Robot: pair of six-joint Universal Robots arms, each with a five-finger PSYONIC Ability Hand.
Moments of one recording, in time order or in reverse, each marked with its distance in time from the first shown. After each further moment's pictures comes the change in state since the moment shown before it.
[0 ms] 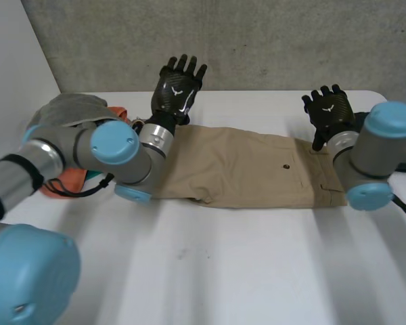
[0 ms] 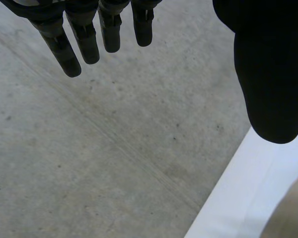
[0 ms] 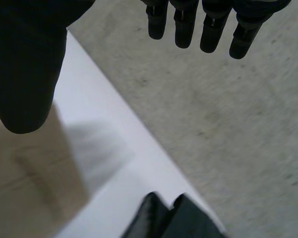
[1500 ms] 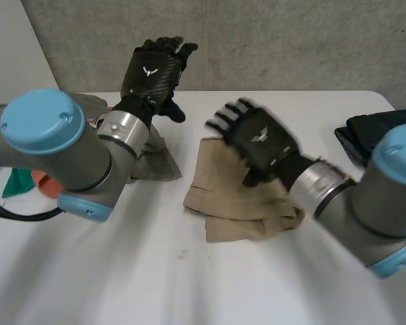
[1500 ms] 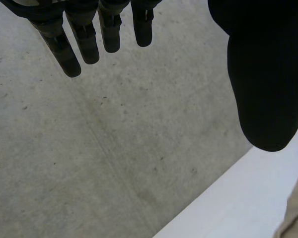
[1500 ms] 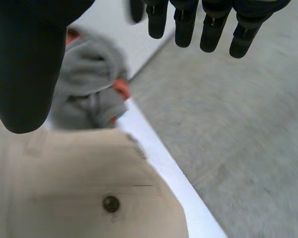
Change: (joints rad) left arm -0.017 0.533 -0.500 -0.125 -0.037 -0.328; right arm 0.172 -0.511 0.577 -0.113 -0.403 0.141; left_hand 0.000 0.000 0.000 0.000 0.000; right_hand -0.003 -0.003 -0.001 -0.004 -0.001
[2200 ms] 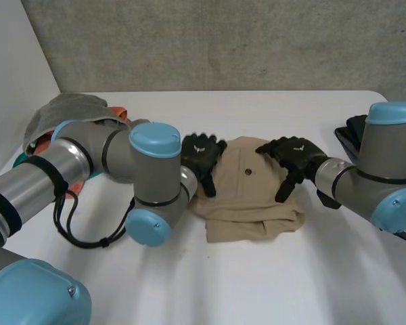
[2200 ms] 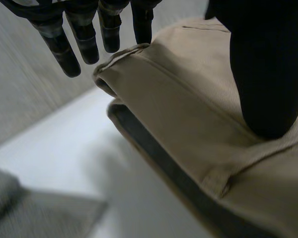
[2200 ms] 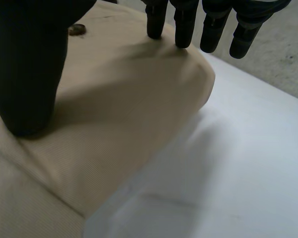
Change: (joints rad) left arm -0.152 -0.499 0.515 -0.569 -0.151 0.044; right arm -0.143 0.408 -0.443 0.491 0.111 0.100; left_hand 0.000 0.000 0.000 0.000 0.000; right_hand 0.000 0.000 0.000 0.000 0.000
